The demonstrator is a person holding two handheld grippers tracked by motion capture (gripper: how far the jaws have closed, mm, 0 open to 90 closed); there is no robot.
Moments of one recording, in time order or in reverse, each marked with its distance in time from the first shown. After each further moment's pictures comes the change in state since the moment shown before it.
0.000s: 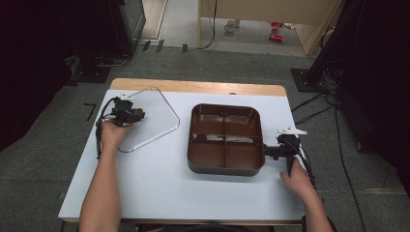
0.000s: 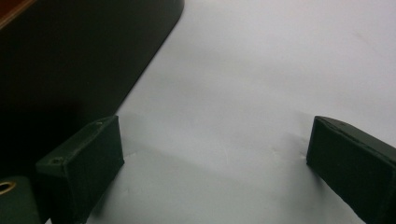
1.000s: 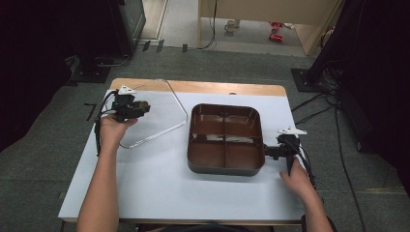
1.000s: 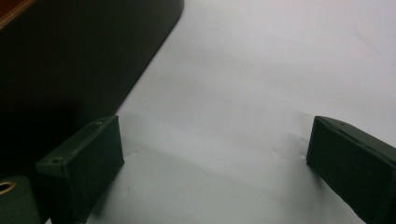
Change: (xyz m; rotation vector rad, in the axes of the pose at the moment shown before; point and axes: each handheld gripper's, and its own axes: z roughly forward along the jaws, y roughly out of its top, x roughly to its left) left arm -0.035 0.032 -0.052 -0.126 -0.084 0.035; right arm 0.000 0.000 0.000 0.001 0.001 0.000
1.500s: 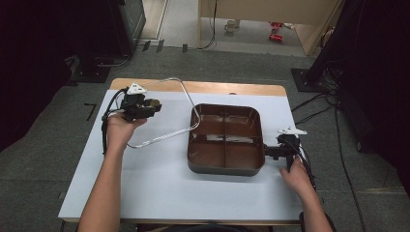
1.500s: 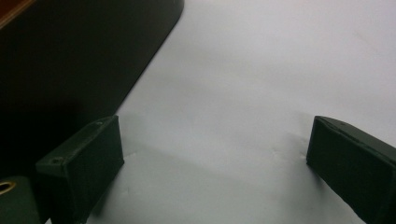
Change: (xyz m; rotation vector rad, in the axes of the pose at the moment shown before) left arm -0.044 0.022 -0.012 -0.041 -0.072 0.091; right arm 0.000 0.000 0.000 0.000 0.000 0.001
